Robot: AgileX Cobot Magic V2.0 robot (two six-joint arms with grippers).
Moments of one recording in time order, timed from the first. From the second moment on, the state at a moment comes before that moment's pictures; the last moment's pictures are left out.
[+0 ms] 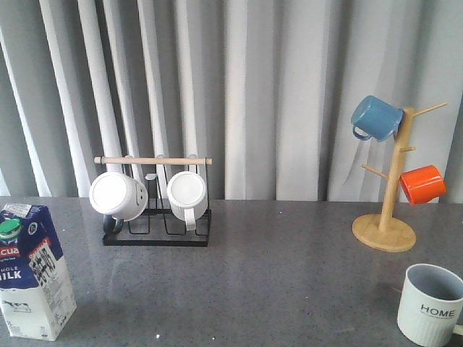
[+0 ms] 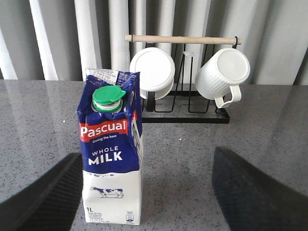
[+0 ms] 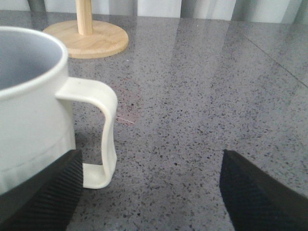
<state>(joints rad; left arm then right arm) -0.06 0.81 -0.59 -0.01 0.10 -0.07 -0.33 1.63 -0.41 -0.09 -0.83 -0.02</state>
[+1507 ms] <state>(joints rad) -0.06 0.81 -0.59 -0.01 0.10 -0.07 0.38 1.80 -0.72 0.42 -0.85 -0.14</state>
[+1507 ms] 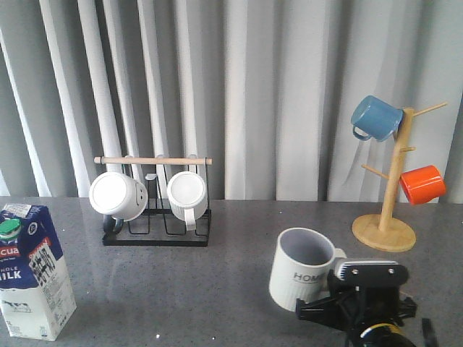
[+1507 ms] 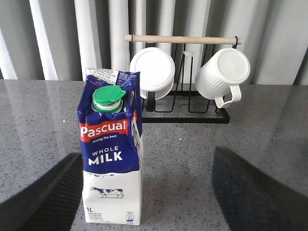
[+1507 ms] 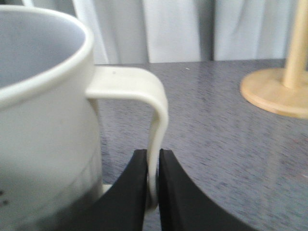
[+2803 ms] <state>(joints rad) -0.06 0.81 -0.59 -0.01 0.10 -0.07 0.52 1.69 -0.61 0.48 -0.82 -0.29</state>
